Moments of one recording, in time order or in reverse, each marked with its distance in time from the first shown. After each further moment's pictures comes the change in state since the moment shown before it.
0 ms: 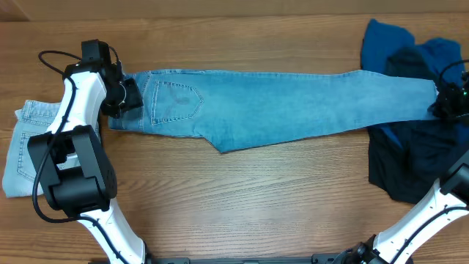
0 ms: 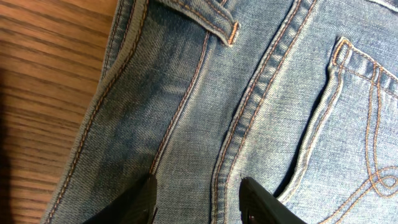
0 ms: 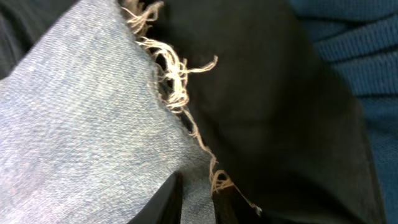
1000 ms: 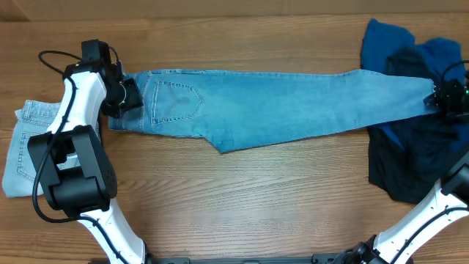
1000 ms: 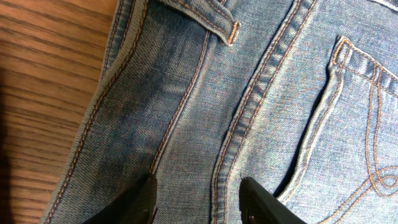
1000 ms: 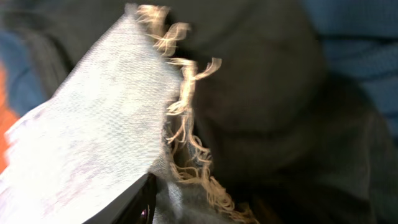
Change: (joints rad) left arm 0.000 0.000 0.000 0.000 0.000 0.000; right arm -0.010 0.000 -0.015 0.069 -0.135 0.050
